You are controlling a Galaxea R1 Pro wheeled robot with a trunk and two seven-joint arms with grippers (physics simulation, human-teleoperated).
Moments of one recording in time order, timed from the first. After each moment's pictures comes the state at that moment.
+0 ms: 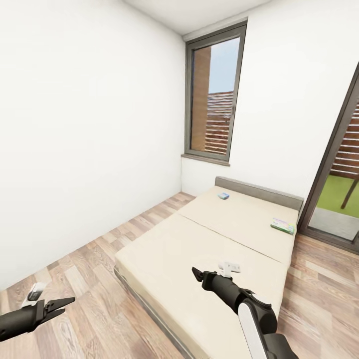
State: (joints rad) left arm -0.23 0.42 0.51 -1.04 0.01 0.96 -1.33; right arm -0.17 0.17 0.05 -1.54 -0.29 0.65 0.11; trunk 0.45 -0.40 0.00
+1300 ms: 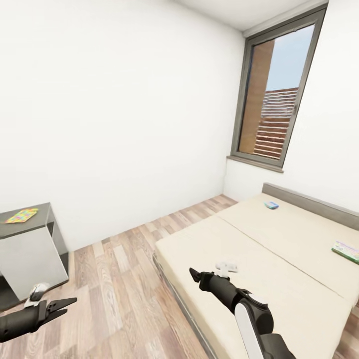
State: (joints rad) left arm -0.23 0.40 0.51 -1.04 0.01 0.95 -1.33; right arm -0.17 0.17 0.08 -1.54 -0.28 0.65 0.09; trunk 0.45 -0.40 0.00
